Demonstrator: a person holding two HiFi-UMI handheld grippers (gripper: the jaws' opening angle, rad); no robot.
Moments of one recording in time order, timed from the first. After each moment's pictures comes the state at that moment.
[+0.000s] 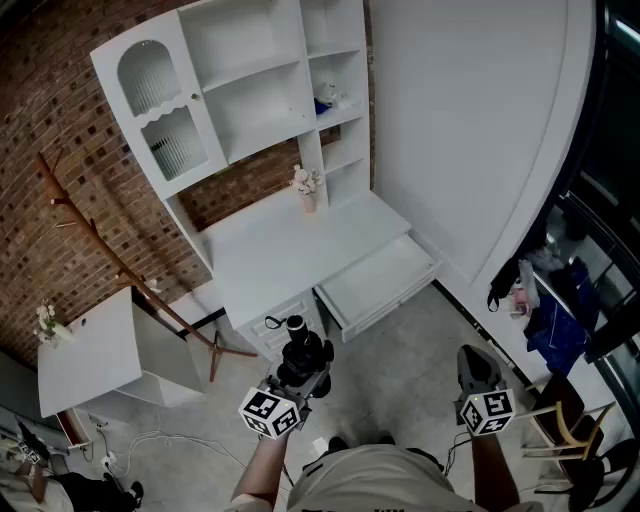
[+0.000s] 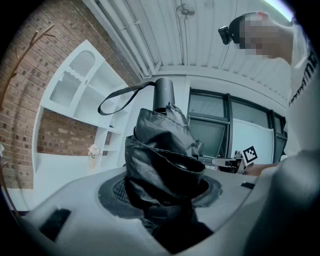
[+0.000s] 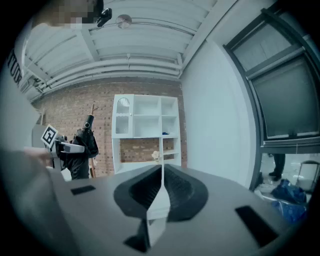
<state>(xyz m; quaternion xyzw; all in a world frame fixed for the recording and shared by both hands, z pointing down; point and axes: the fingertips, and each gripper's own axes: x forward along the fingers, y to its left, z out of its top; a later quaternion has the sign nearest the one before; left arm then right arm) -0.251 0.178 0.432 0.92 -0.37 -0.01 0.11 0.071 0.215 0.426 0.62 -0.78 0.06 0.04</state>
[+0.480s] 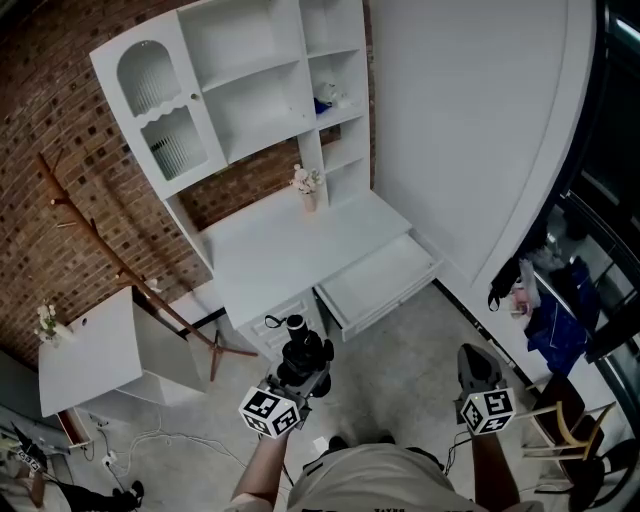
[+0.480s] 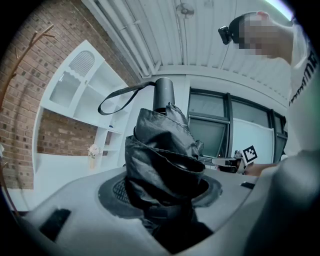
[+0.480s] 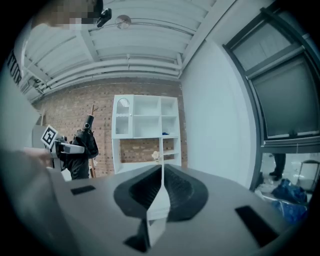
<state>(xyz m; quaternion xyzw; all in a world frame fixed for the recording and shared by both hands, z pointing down) -0.250 0.176 0.432 0.92 -0.38 -0.01 0.11 0.073 0.212 0.425 0.61 -0.79 0.06 0.04</state>
